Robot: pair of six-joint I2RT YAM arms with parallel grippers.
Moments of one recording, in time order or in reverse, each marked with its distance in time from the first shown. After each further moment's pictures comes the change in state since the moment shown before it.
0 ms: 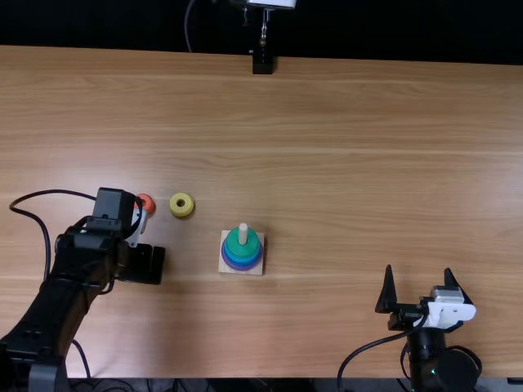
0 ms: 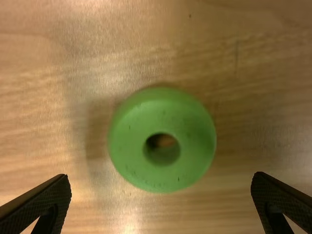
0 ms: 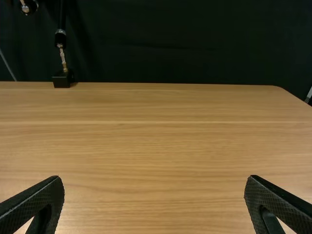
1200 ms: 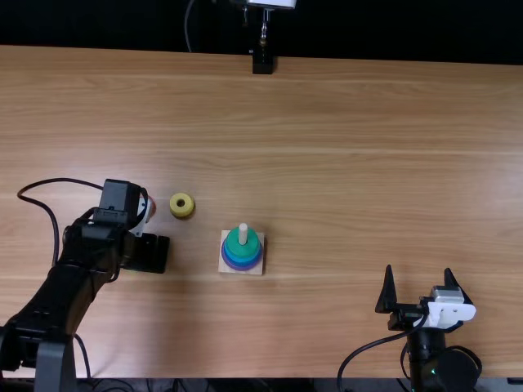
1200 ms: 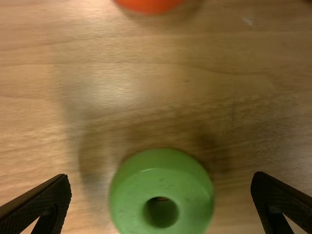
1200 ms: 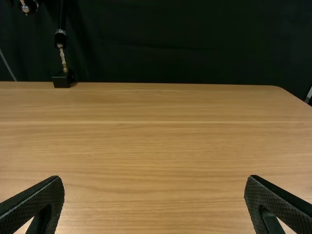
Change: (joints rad) left arm -0.014 0.074 0.020 0.090 -0.013 0.004; right arm 0.000 0.000 0.000 0.000 0.000 0.000
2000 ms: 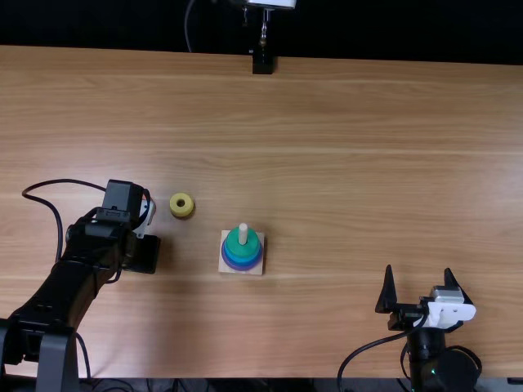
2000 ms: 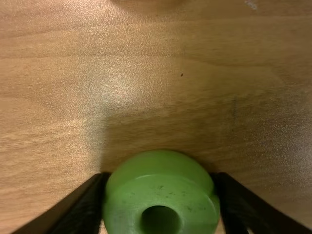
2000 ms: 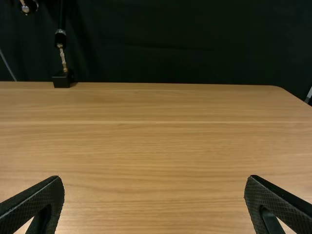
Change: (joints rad) left arm -0.006 0.018 0.000 -0.001 0.002 0.004; right arm 0.000 0.000 0.000 0.000 0.000 0.000
